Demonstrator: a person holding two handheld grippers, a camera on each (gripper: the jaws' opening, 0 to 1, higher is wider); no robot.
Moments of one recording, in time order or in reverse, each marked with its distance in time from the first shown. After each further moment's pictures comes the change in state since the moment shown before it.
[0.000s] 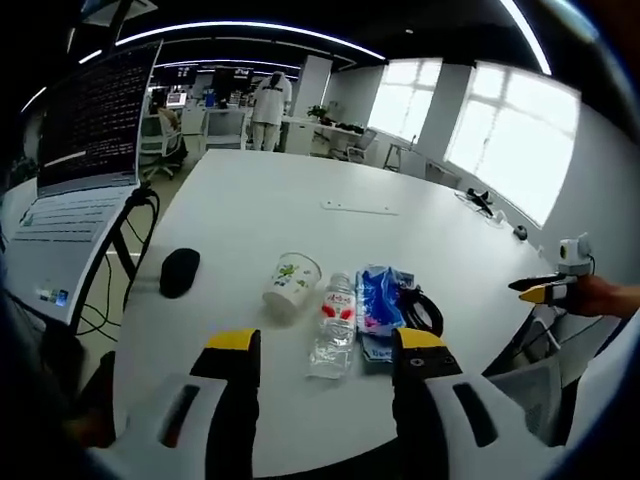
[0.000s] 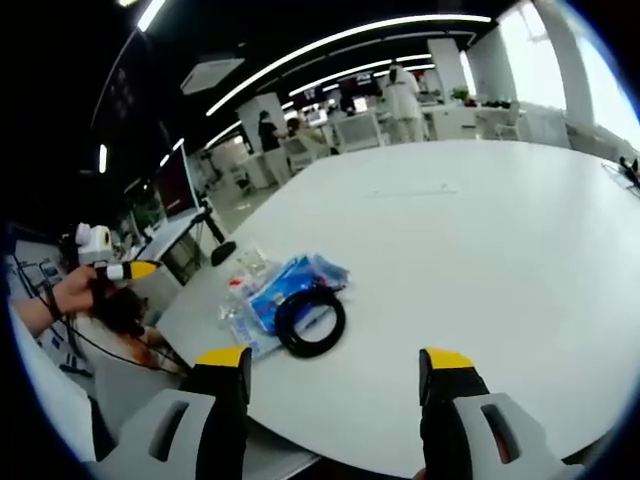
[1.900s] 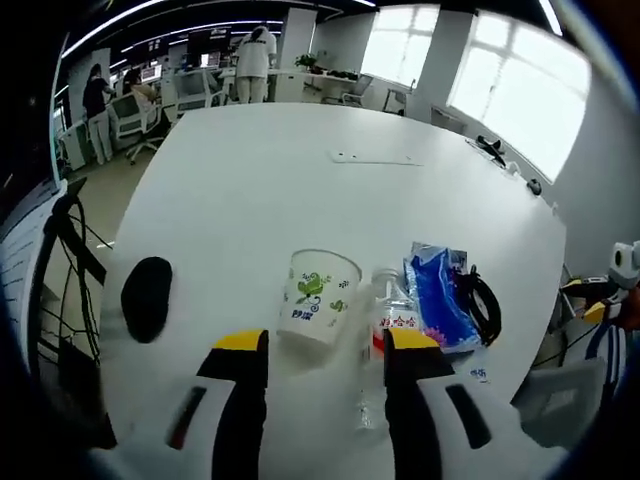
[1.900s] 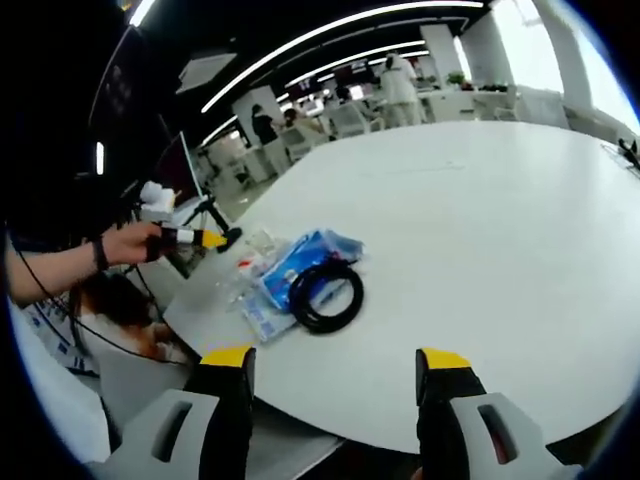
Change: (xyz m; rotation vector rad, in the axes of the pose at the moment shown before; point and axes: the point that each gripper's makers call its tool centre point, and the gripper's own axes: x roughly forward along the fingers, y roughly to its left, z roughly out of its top) left arm 0.122 0.035 0.002 0.097 0.251 0.007; right arm 0.010 0.023 -0.030 0.020 0.060 0.014
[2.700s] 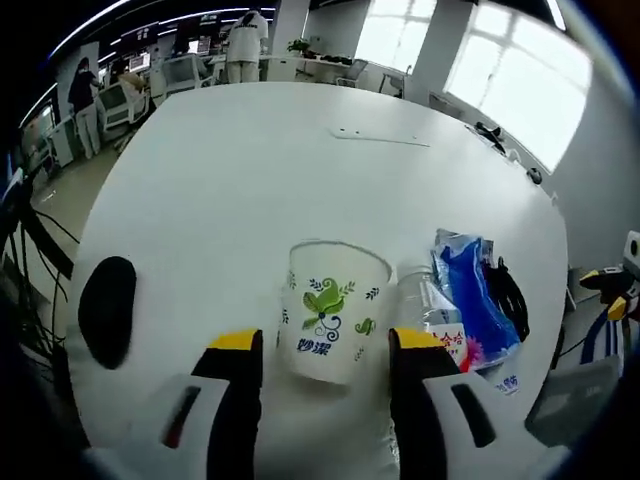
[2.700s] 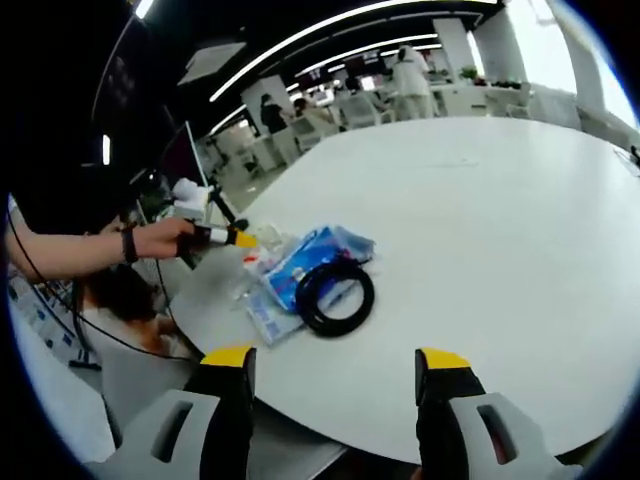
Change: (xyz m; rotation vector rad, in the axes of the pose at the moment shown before) left arm 0.061 0.009 -0.007 0.011 0.055 -0.045; right arm 0.013 0.006 0.004 -0.008 0.036 0.034
